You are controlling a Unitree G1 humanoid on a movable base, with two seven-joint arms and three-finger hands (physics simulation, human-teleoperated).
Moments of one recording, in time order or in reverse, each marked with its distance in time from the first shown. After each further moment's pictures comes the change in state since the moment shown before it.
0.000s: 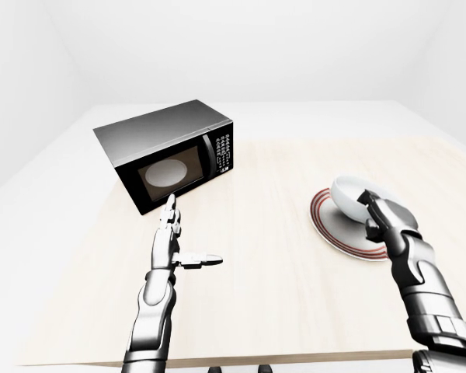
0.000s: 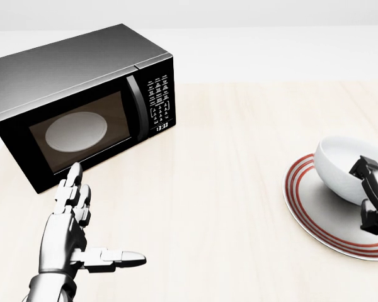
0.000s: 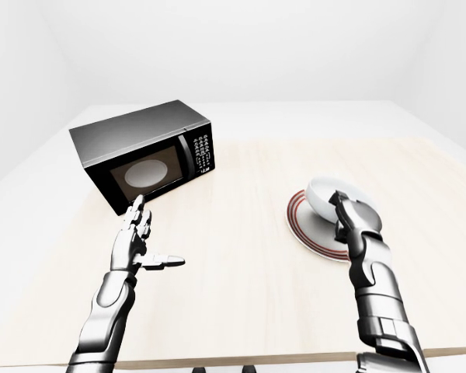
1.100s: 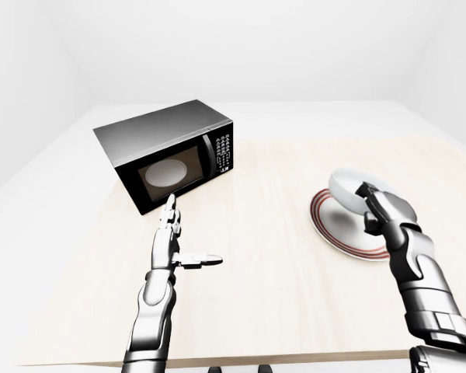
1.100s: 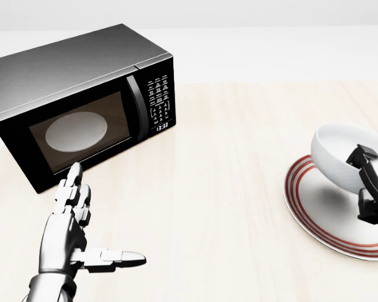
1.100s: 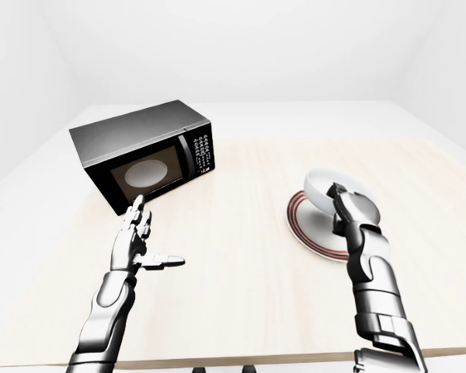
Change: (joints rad) left arm 0.000 0.000 0.000 0.001 0.000 -0.002 -0.001; right arm -0.024 0.009 -0.001 -0.060 -0.016 0.016 0.037
